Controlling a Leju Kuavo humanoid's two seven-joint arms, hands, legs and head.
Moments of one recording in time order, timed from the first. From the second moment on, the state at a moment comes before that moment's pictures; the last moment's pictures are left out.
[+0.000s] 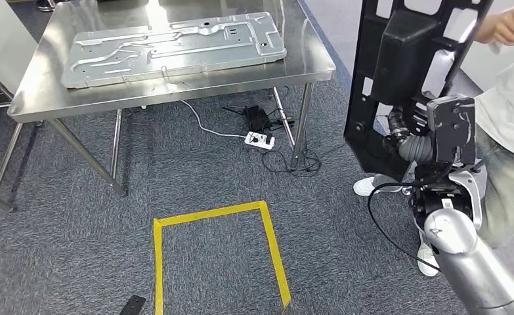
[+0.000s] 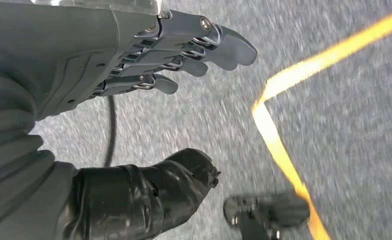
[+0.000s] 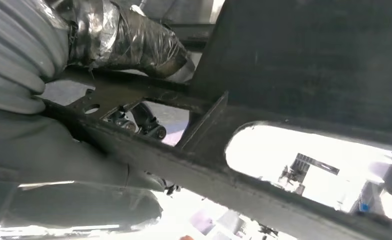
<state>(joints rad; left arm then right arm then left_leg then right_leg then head) -0.10 0.18 -0.90 -0.23 0.87 0.16 -0.22 -0.47 -0.53 0.43 -1.87 -0.05 -0.54 0.36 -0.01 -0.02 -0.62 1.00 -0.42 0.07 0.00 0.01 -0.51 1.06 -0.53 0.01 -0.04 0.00</state>
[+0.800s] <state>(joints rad) -0.10 0.19 -0.90 -0.23 0.87 0.16 -0.22 -0.46 -0.53 0.43 -1.84 -0.06 -0.54 0.34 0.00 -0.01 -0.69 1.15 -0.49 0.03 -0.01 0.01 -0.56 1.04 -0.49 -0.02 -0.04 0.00</state>
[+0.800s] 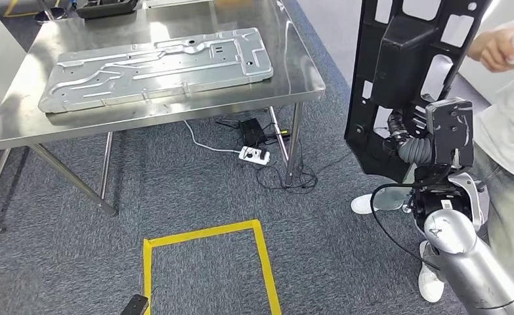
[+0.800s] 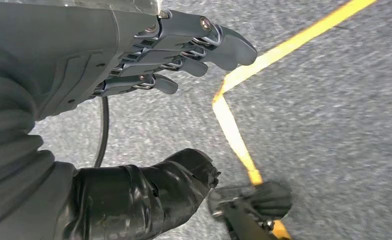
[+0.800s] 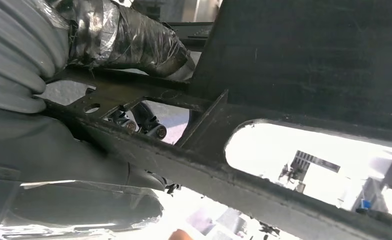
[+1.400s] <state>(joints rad) -0.11 0.20 -0.90 -0.23 0.87 0.19 -0.20 -0.45 -0.53 0.43 -1.83 -0.13 -0.48 0.32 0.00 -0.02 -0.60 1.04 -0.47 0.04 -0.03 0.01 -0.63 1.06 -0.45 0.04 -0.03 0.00</state>
